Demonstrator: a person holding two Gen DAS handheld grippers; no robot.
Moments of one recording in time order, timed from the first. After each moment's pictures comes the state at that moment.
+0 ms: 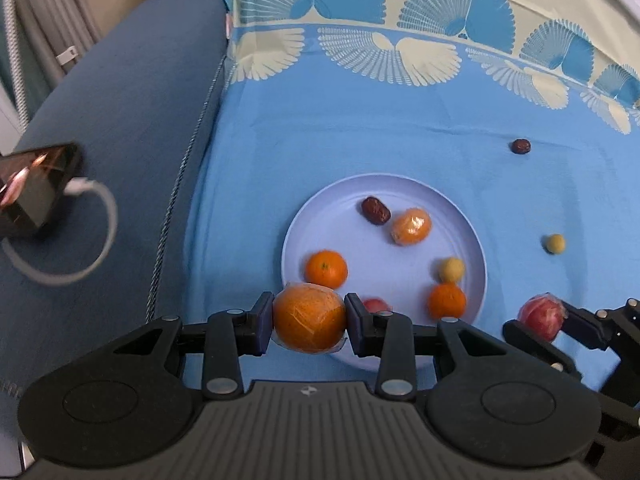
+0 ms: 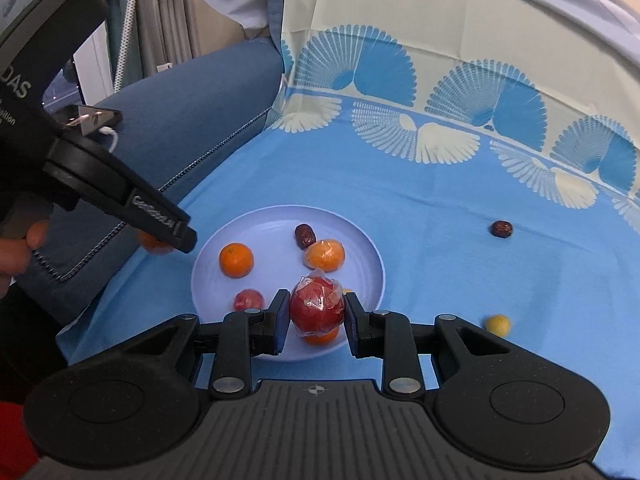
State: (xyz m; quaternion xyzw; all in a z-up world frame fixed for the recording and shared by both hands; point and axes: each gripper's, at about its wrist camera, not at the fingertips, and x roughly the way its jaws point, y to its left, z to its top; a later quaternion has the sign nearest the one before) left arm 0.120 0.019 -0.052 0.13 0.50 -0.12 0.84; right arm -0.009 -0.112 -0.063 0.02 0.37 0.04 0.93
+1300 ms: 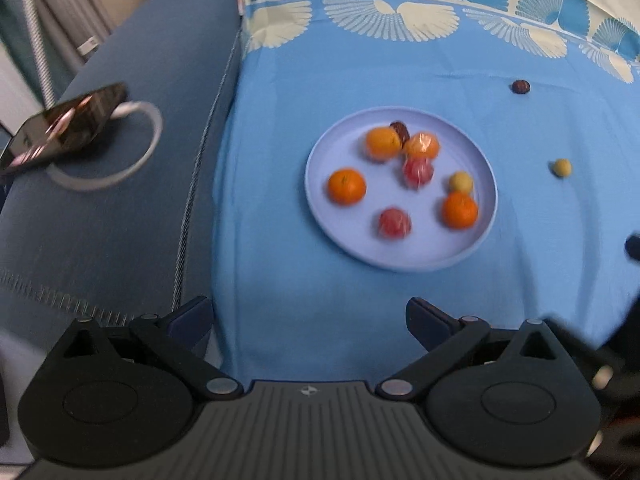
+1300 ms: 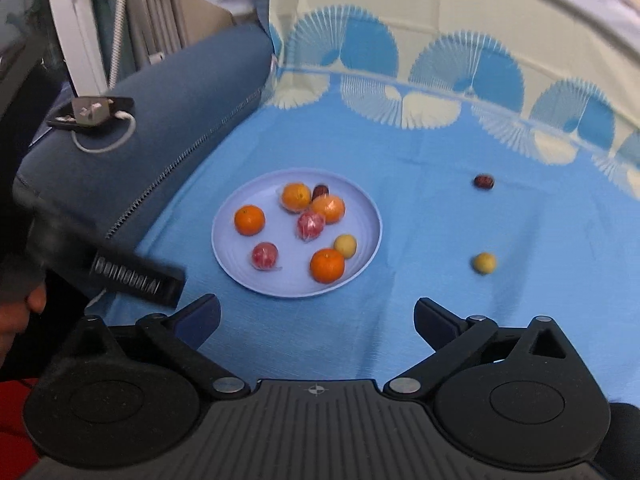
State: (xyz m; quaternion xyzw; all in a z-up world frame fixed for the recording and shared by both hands) left arm 0.037 0.045 -0.056 0.18 0.51 -0.10 0.84; right arm -0.070 -0.105 -0.046 0.05 0.40 0.01 0.92
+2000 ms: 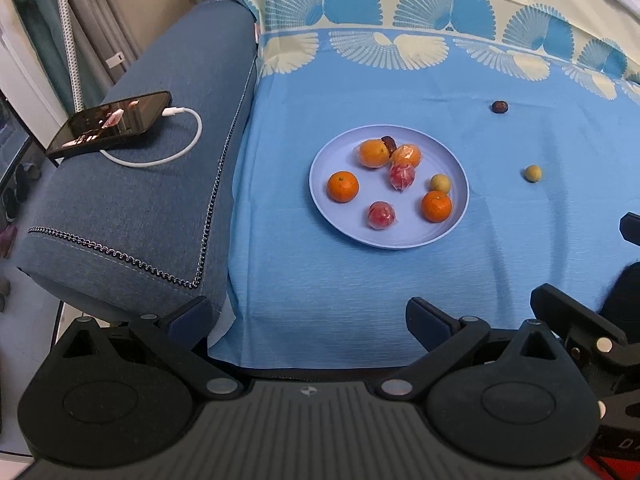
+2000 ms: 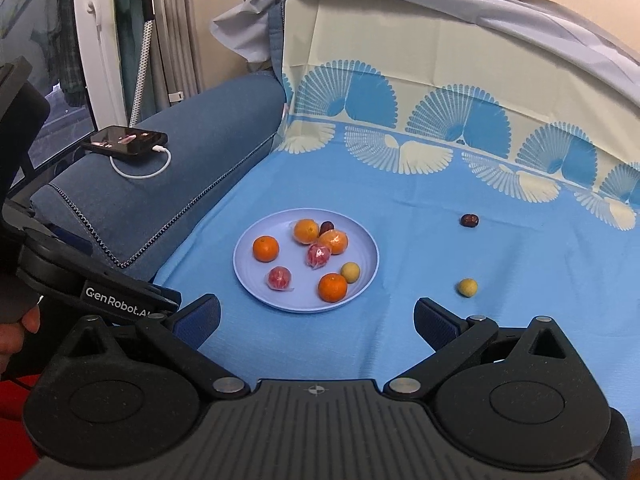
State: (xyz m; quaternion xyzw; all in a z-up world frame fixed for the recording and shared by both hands) left arm -0.021 0.056 -0.025 0.16 0.47 -0.10 0.86; right arm -0.121 -0.097 -0.014 0.03 0.34 0.01 0.94
